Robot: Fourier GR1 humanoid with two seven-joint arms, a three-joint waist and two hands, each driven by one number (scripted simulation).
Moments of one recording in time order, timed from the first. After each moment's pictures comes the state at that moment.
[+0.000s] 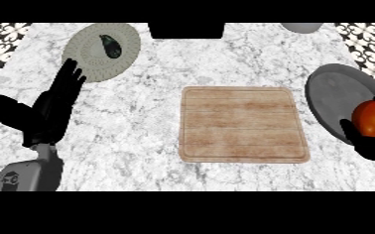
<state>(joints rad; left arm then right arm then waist) -0.16 0.17 0.12 -1.59 0.11 0.03 0.23 -0.21 -0.26 -0.30 -2.14 1.03 0.49 0.14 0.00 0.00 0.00</state>
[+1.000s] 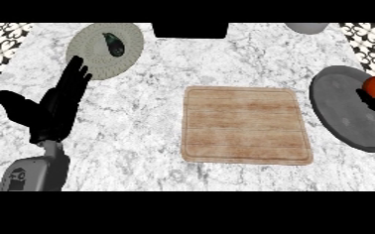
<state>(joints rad) -0.19 0.15 0.10 -1.59 0.10 0.04 0.25 -0.45 -0.53 -0.53 -1.01 0.91 0.01 -0.46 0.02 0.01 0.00</state>
